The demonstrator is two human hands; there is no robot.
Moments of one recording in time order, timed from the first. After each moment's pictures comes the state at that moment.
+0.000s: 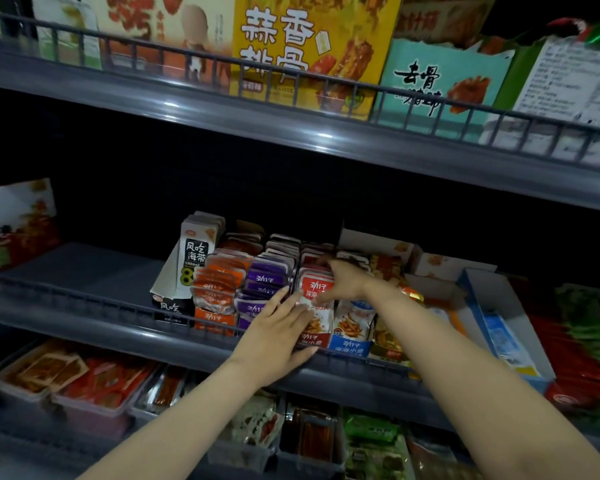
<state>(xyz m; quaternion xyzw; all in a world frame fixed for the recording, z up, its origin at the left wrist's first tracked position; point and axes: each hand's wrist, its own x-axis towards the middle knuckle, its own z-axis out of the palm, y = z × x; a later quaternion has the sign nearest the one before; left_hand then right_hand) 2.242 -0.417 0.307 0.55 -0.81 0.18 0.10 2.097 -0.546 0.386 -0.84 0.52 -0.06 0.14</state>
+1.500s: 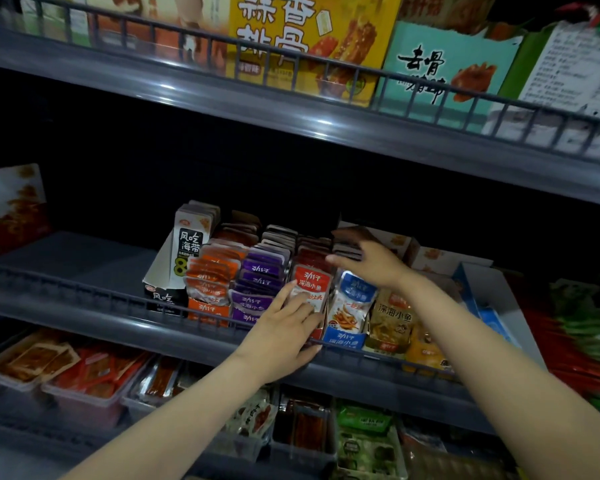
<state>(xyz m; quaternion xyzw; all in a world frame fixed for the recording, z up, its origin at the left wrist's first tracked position) 2.224 -0.415 0.312 0.51 -0.82 0.20 0.13 2.057 -0.539 0.410 -0.85 0.45 -0.23 0.13</state>
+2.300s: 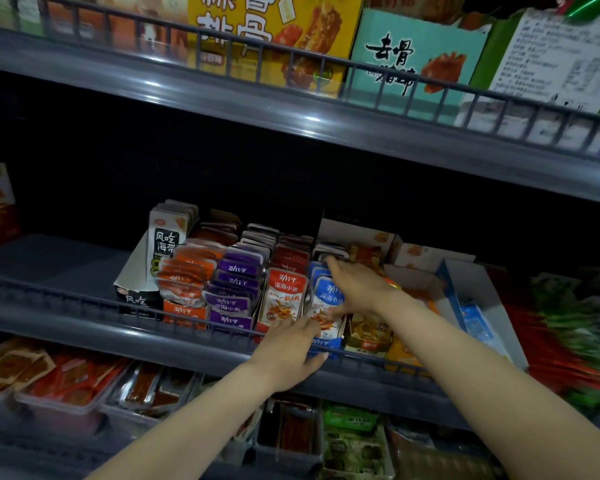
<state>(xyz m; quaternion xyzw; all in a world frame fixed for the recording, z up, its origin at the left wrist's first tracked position) 2.178 -0.429 0.303 0.57 -0.80 -0.05 0.15 2.038 -0.534 0.381 -0.89 0.44 0.02 -0.11</state>
